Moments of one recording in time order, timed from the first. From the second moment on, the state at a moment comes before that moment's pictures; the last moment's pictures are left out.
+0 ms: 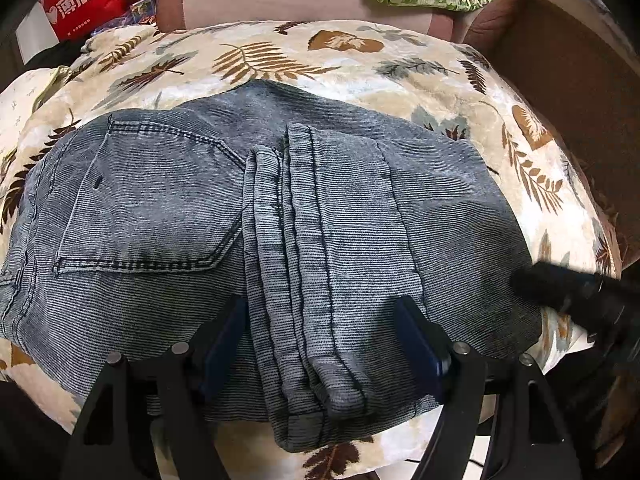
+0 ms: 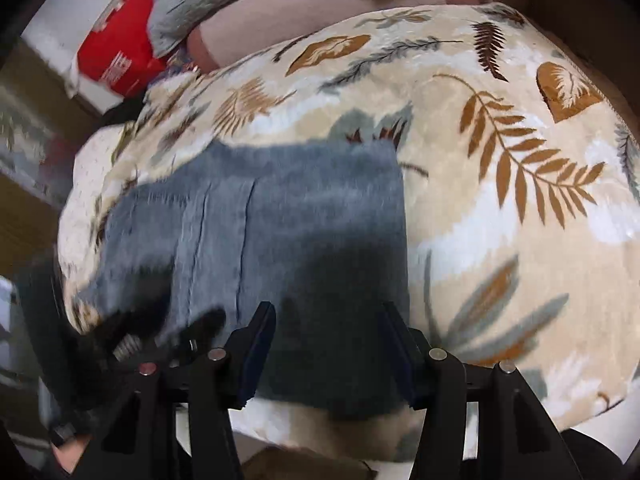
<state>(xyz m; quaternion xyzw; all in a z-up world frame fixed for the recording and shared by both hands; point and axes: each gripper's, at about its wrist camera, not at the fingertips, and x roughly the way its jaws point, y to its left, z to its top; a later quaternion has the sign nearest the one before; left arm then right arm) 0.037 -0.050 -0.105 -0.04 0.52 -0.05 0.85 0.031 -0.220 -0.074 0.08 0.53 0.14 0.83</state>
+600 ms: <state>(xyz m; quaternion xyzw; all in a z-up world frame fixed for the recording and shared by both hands) 0.031 0.083 -0.058 -0.10 0.44 0.07 0.89 0.038 -0.207 -0.052 0.02 0.52 0.18 0.84</state>
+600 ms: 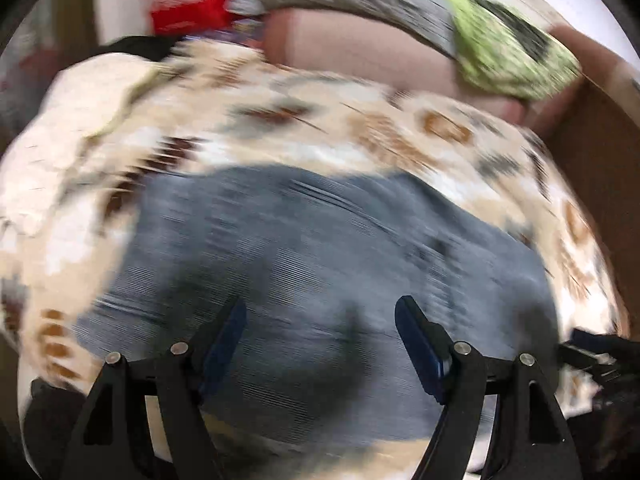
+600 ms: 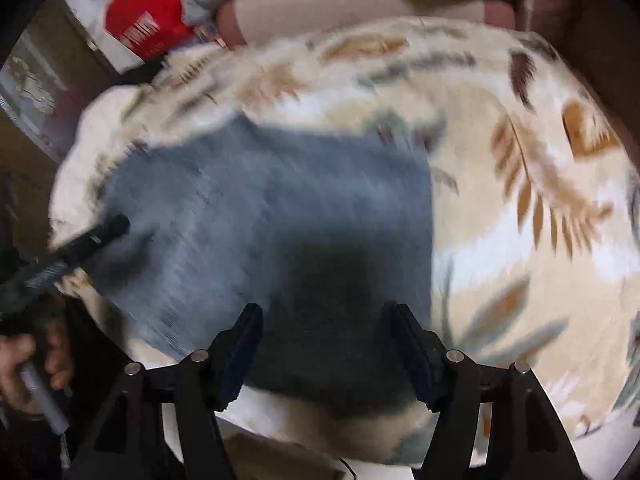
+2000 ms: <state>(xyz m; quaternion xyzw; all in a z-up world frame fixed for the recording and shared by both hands) 0.026 0.143 -0.105 -0.12 0.44 0.11 0.89 0.232 -0.044 -0.101 0.07 0.61 0.23 0.75</state>
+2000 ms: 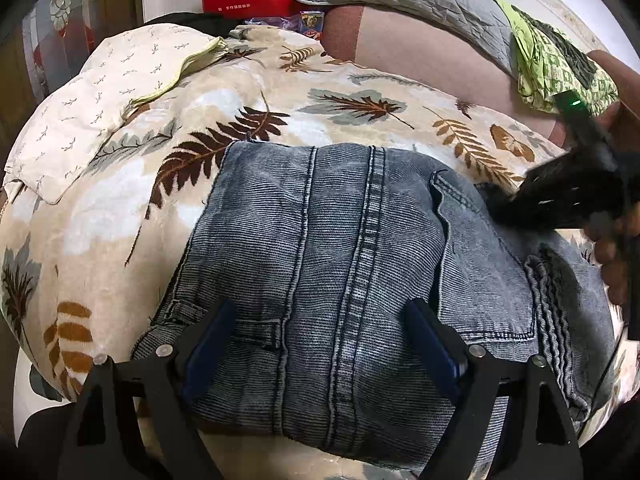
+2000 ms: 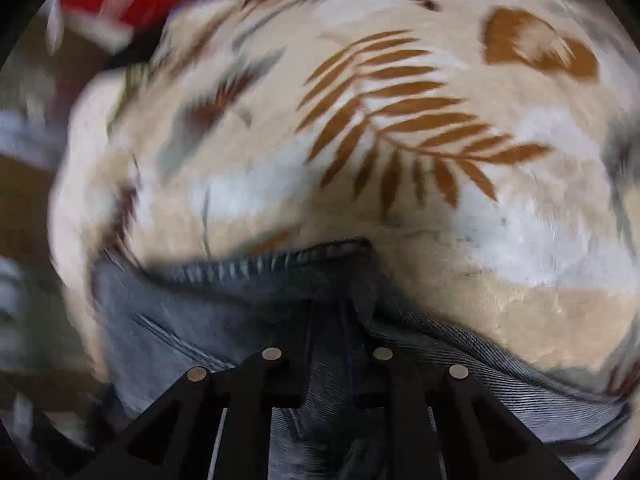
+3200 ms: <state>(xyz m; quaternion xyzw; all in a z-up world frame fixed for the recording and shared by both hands) 0.023 0.136 -0.107 -0.11 0.42 0.13 0.89 0.167 -0.173 -0.057 0.21 0.54 0.21 0.79</state>
